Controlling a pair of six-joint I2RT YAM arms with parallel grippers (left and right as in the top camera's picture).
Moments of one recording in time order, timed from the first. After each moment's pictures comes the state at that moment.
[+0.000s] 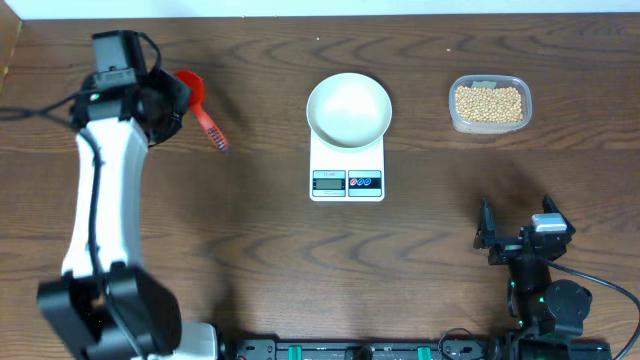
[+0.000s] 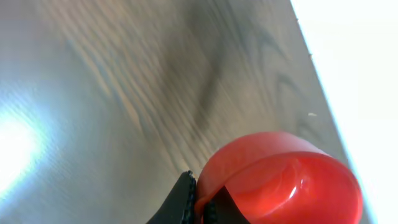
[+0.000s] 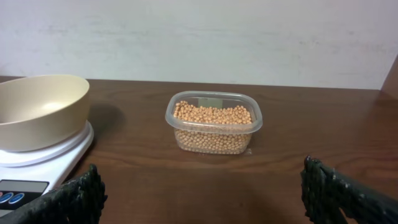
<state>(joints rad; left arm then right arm) 0.17 1.63 1.49 -0.85 0.14 -0.88 -0.12 0.01 0.01 -0.06 -0.16 -0.04</state>
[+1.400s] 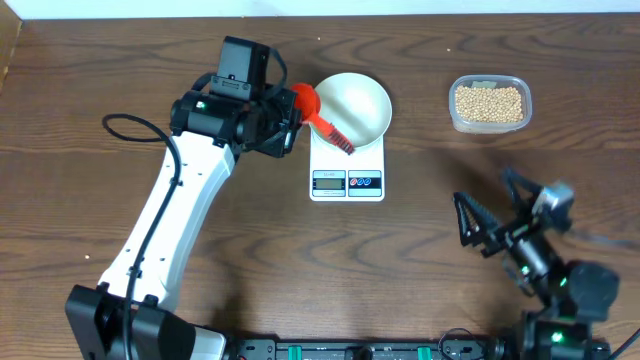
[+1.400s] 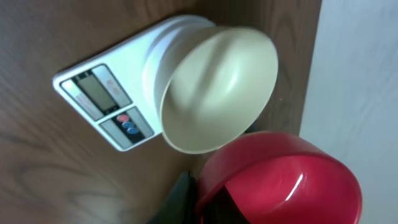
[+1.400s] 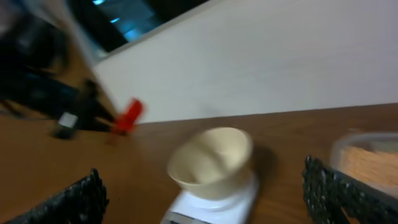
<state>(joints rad) -0.29 1.59 1.49 -0.89 0.26 -1.56 -0.12 0.49 0.28 0.30 -0.71 0.44</state>
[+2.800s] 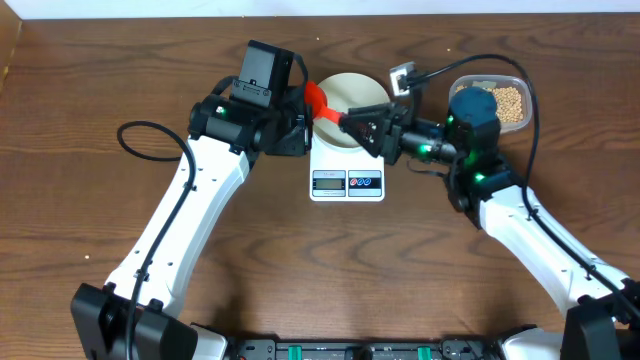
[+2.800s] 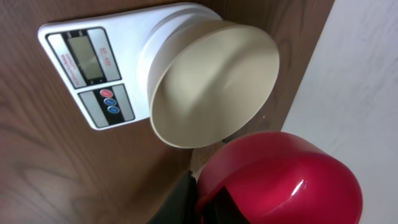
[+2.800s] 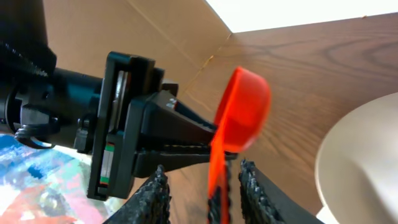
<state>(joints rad) -0.36 1.59 1.49 -0.88 0.20 -1.88 0.38 1.50 0.91 0.41 -0.82 0.60</state>
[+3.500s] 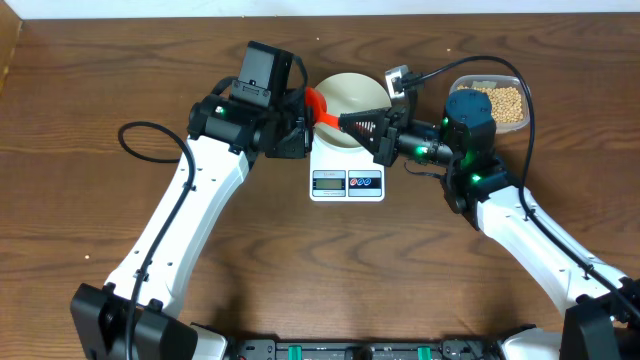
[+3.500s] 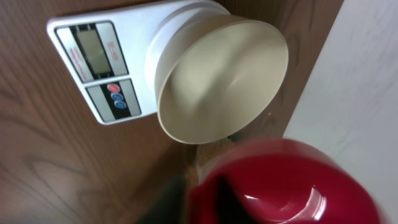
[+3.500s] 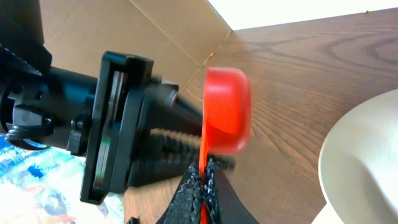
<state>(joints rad) -0.36 1.59 1.49 -0.89 0.22 -1.87 0.39 1.50 0.91 0.41 -0.82 0.60</state>
